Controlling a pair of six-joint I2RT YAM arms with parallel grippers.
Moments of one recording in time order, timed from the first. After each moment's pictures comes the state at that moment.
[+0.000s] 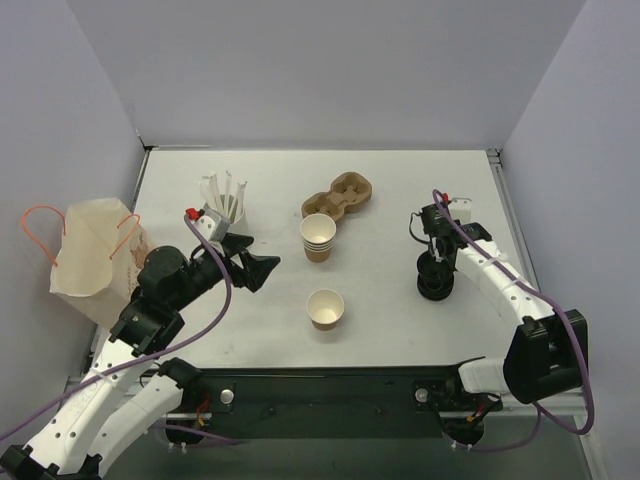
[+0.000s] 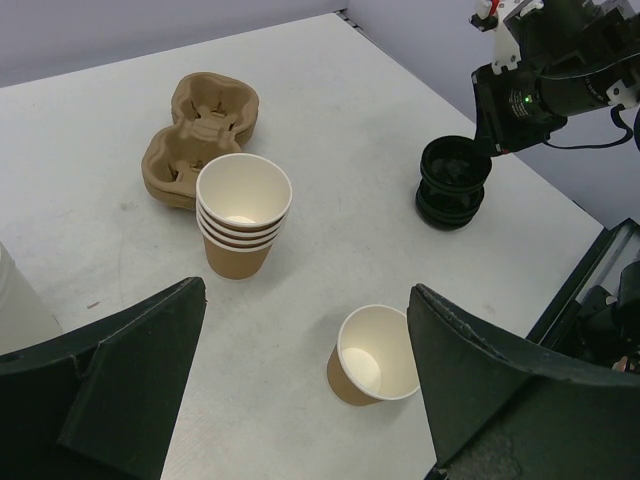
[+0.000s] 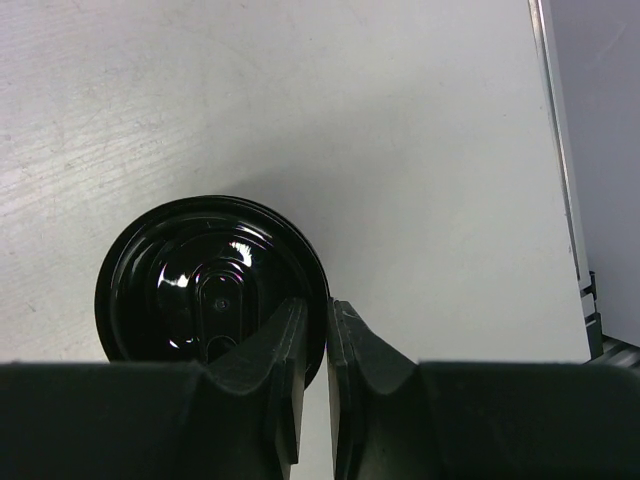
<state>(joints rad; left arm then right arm) -0.52 0.65 0.73 -0.15 0.26 -0.26 0.27 1.33 0.95 -0.77 0.59 0.37</state>
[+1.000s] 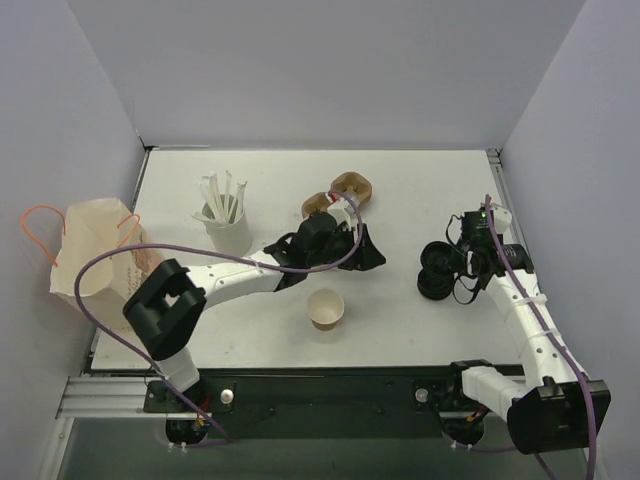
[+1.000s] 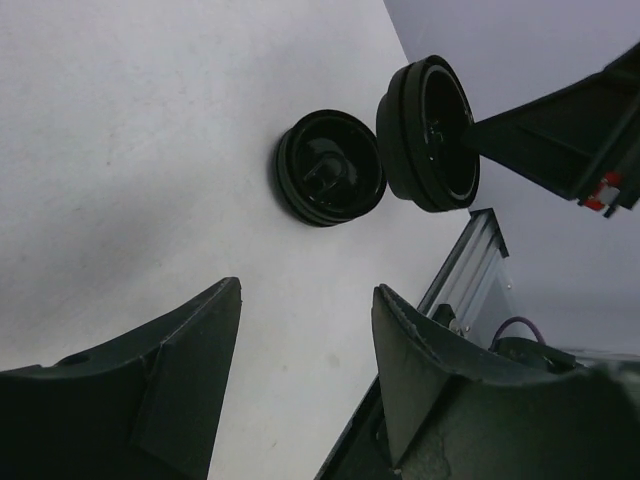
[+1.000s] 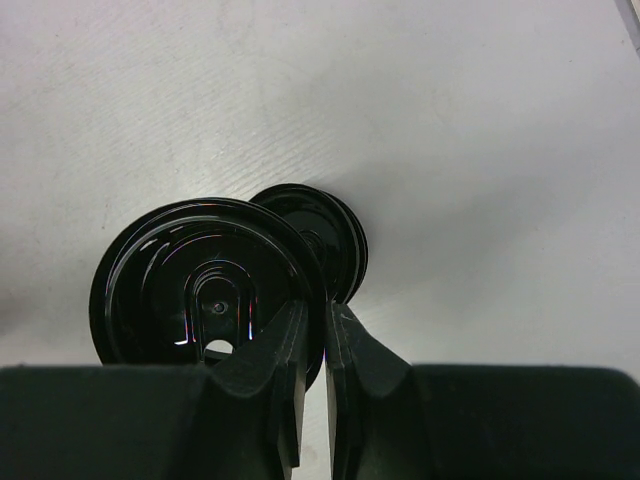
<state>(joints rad) -0.89 1.68 1.09 0.22 0.18 -0.74 0.10 1.06 0.91 -0.79 0.31 0.48</state>
